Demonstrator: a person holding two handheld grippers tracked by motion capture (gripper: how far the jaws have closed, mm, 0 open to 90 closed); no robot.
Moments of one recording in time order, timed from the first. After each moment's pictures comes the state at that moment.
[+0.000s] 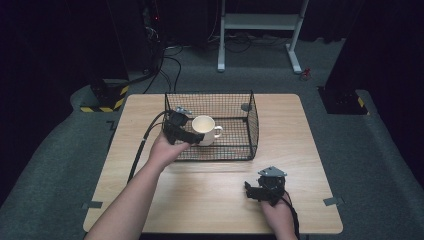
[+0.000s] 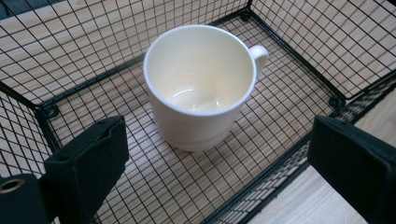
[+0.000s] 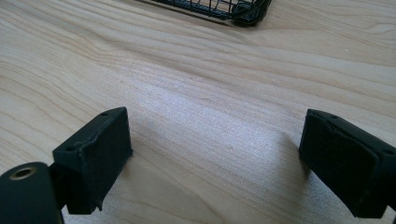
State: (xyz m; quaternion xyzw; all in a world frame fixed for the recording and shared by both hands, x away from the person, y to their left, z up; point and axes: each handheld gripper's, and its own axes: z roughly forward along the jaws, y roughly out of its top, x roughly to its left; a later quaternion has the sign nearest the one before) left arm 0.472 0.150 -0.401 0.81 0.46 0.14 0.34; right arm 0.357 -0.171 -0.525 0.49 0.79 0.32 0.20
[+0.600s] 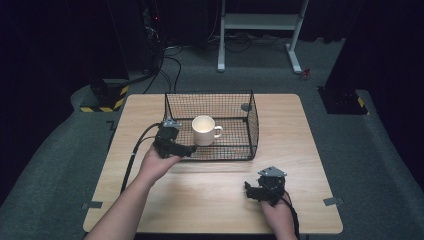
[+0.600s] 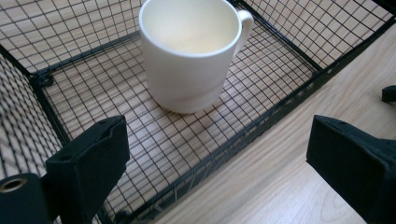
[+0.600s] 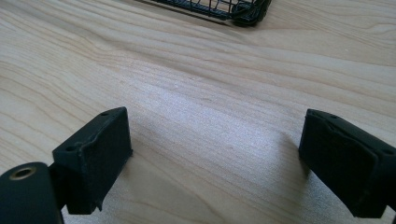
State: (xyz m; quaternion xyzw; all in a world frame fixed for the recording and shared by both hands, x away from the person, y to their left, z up) left arm 0.429 0.178 -0.414 0.80 0.45 0.13 0.37; right arm 0.357 -0.171 -0.525 0.49 0.79 0.32 0.20
